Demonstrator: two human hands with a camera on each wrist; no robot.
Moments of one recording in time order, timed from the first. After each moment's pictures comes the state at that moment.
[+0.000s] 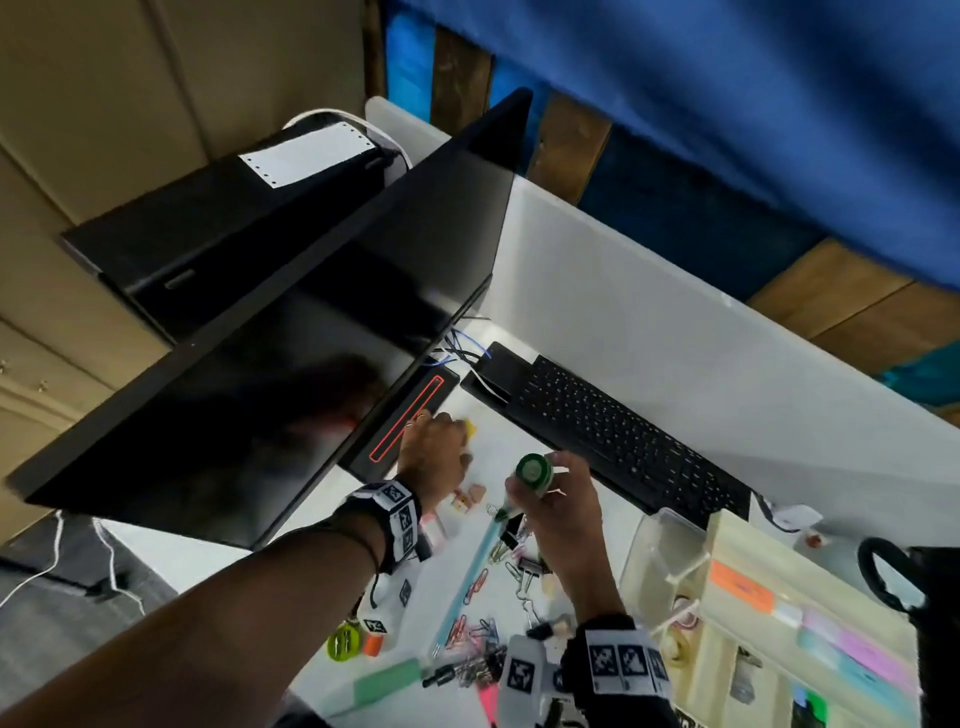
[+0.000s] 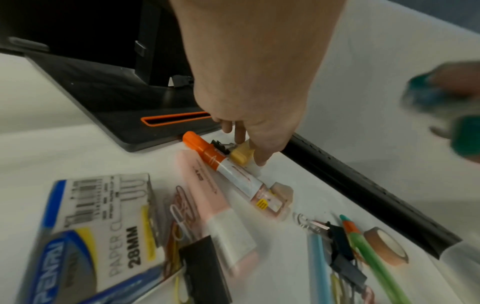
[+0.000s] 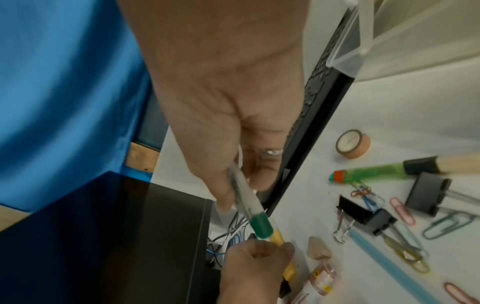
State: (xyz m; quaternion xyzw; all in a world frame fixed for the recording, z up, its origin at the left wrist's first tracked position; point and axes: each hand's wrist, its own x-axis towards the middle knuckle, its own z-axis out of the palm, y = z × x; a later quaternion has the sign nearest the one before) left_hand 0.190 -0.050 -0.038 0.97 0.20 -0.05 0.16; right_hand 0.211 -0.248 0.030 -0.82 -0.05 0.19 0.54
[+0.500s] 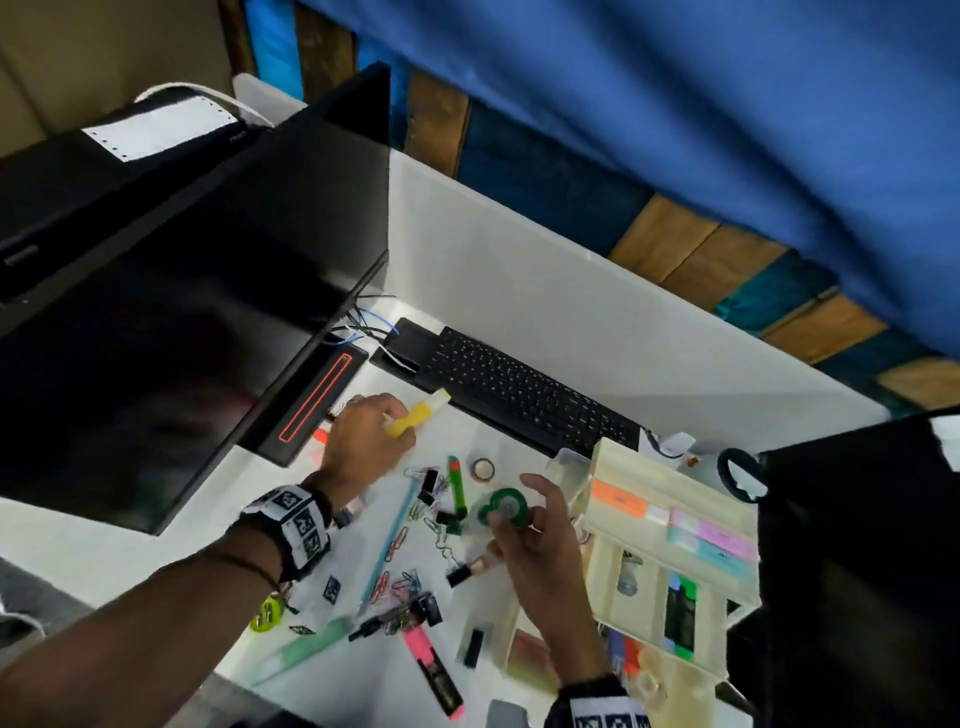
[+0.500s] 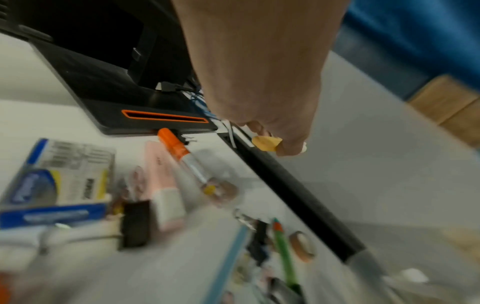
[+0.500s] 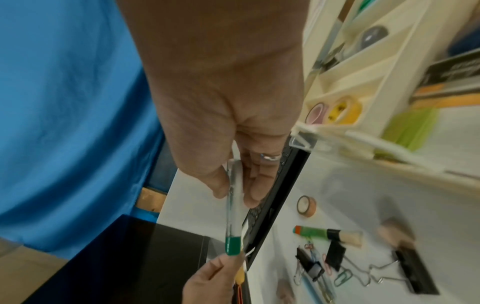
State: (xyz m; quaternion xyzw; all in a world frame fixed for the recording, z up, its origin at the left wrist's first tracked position) left_hand 0.172 -0.095 -0.001 0.88 0.23 0.08 0.40; right_hand 0.142 -0.365 0.077 -0.78 -0.03 0.18 0.60
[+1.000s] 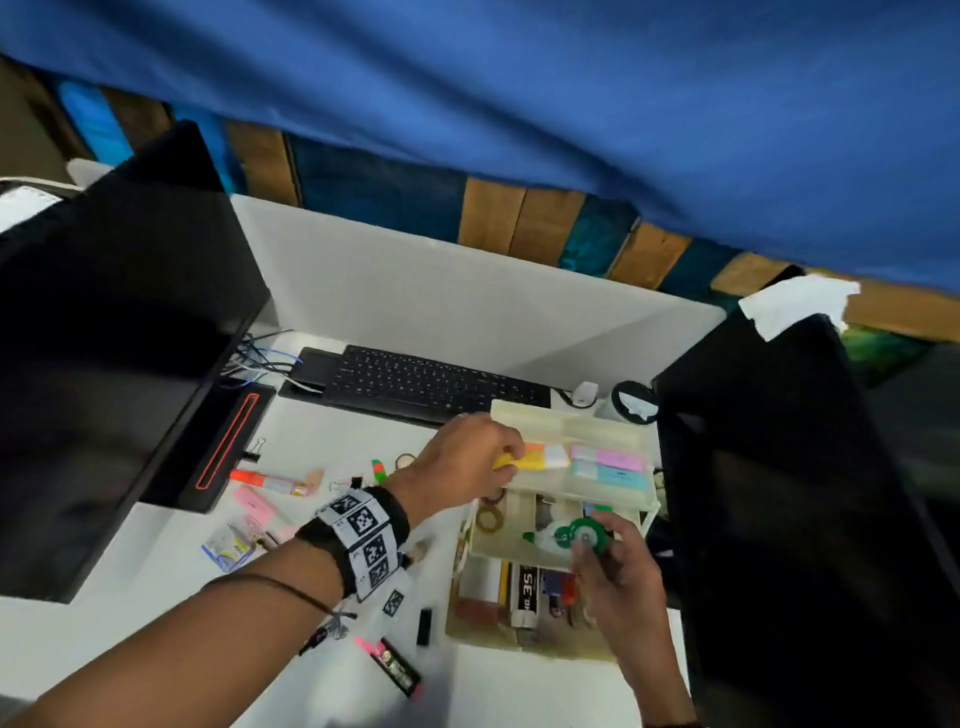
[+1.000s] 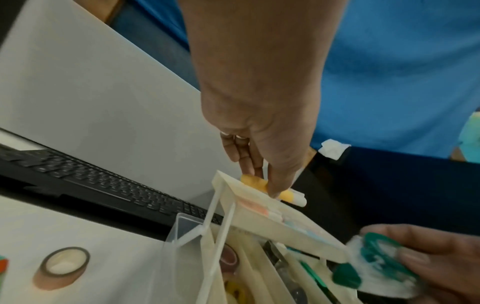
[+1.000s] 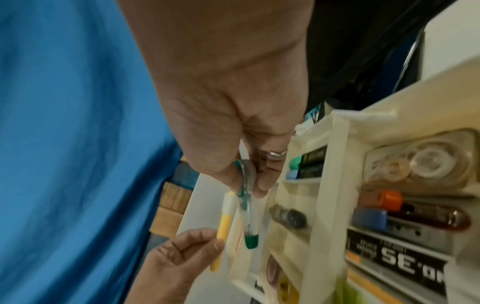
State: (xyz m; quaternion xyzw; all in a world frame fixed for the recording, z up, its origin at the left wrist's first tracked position) left_hand 0.213 -0.307 0.109 0.94 -0.19 -0.04 0.28; right_hand 0.098 -0.548 0.098 -0.78 0.10 0.03 0.62
